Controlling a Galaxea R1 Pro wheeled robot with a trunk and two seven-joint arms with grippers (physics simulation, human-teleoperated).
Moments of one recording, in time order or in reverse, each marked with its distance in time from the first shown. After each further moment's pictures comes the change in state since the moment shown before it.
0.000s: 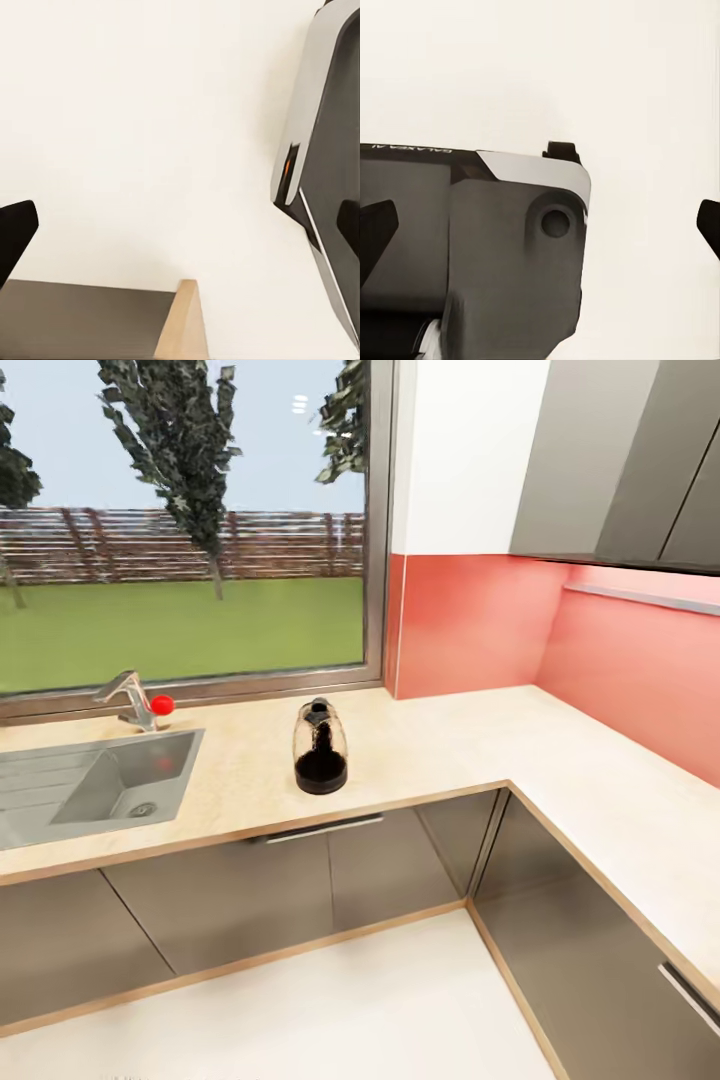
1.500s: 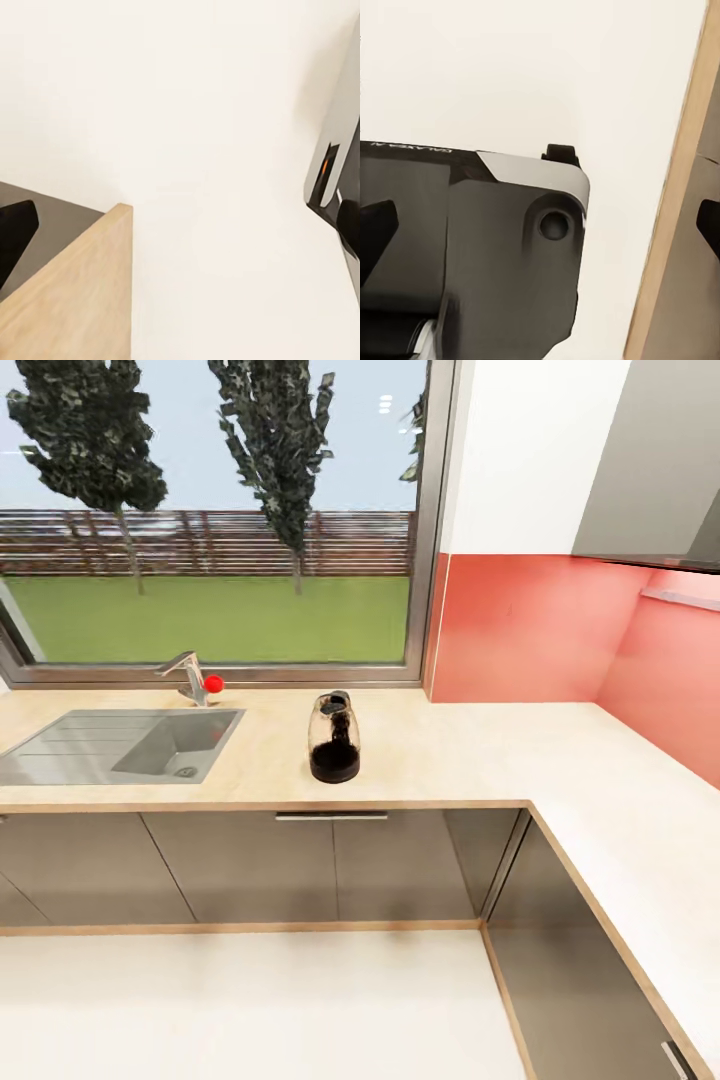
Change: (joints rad) left arm 0.001 -0.012 0.009 -0.003 -0.001 0.008 0.109; right arm 0.000 0.008 -0.001 -0.006 0.030 -0.001 -0.006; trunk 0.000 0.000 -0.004
